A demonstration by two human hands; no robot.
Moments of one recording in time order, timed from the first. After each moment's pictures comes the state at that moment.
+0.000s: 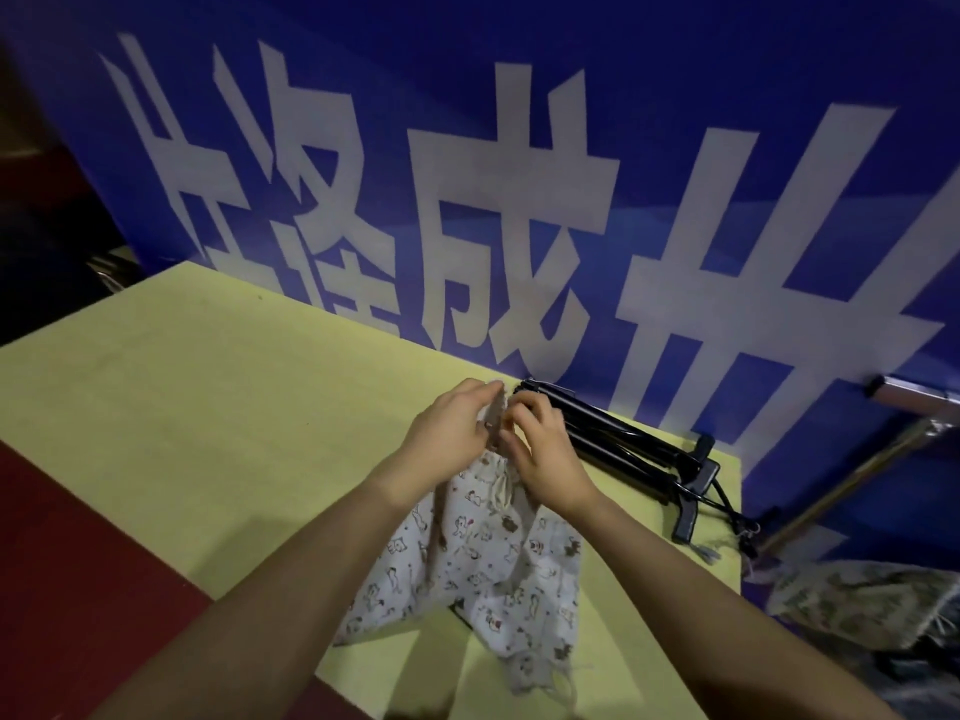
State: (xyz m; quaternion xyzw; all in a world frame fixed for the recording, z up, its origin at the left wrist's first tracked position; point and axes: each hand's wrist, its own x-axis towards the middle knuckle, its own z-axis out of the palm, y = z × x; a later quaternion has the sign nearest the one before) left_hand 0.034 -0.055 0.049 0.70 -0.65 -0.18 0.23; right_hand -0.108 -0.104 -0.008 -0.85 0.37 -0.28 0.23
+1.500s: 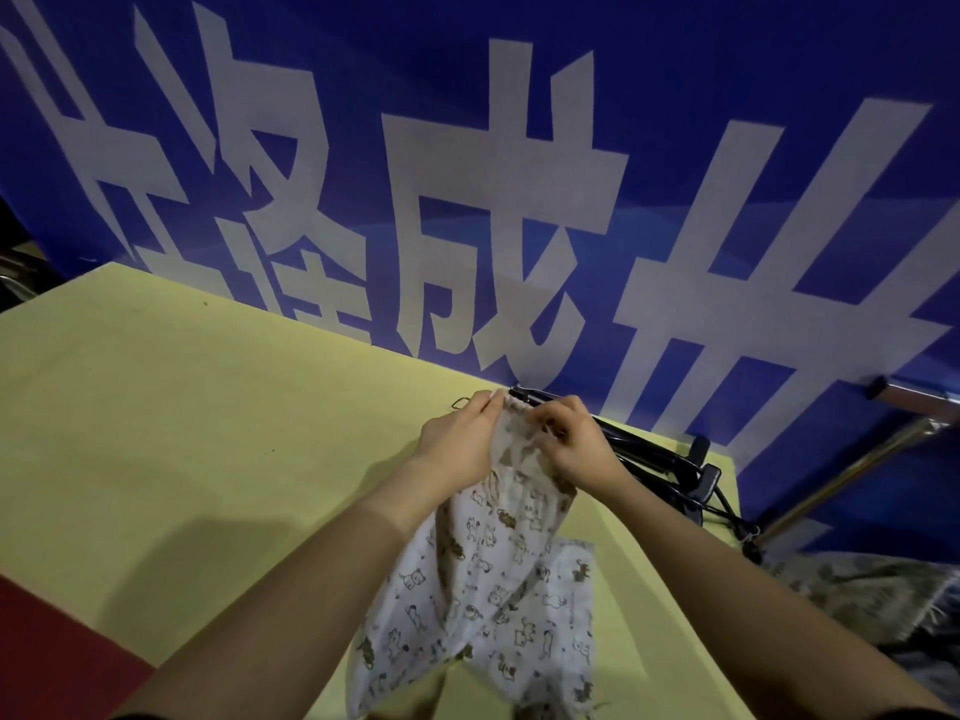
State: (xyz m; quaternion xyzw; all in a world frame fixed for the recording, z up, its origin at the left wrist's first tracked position) left_hand 0.054 -0.103 0.023 0.69 -0.72 -0.11 0.03; right_hand -0.111 -0.157 -0.008 -0.78 0.48 -0.24 0.32
